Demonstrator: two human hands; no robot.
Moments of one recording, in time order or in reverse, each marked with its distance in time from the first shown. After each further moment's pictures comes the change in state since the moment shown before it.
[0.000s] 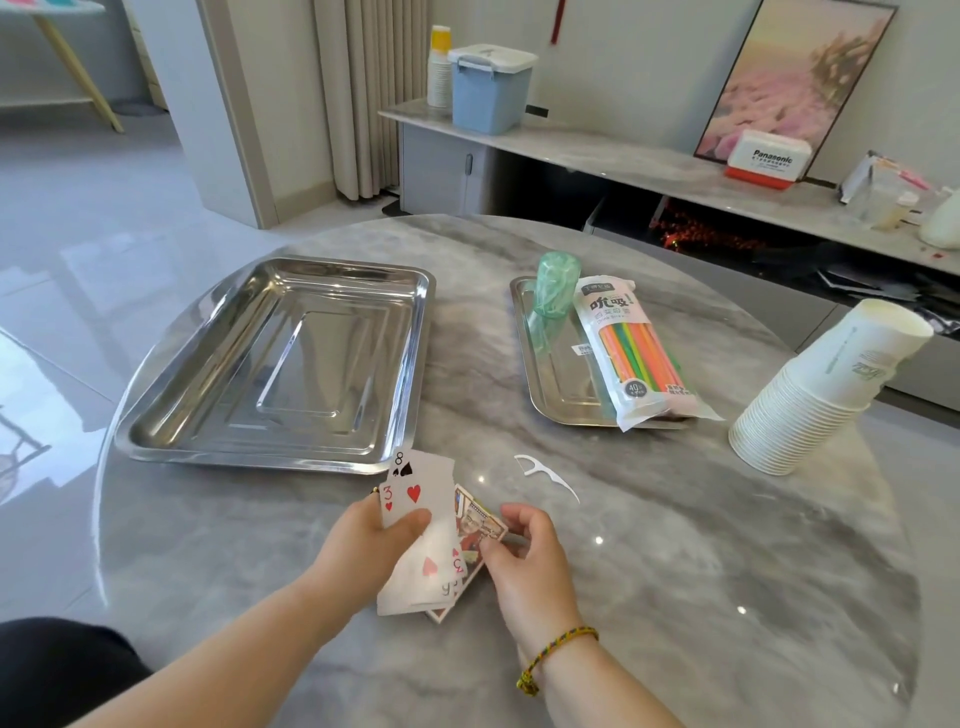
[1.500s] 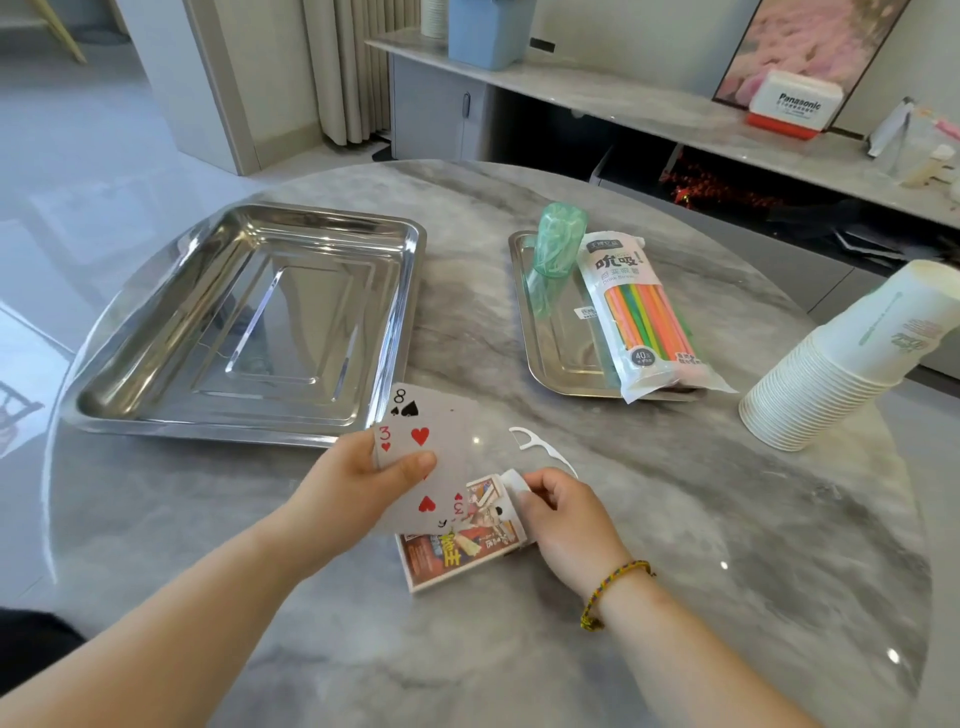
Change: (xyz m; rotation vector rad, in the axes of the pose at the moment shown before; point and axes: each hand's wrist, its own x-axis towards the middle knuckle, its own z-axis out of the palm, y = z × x) left_hand 0.018 0.014 -0.007 -0.087 -0.138 0.159; right_hand 0.038 -0.001 -0.038 -0.356 -0.159 -0.081
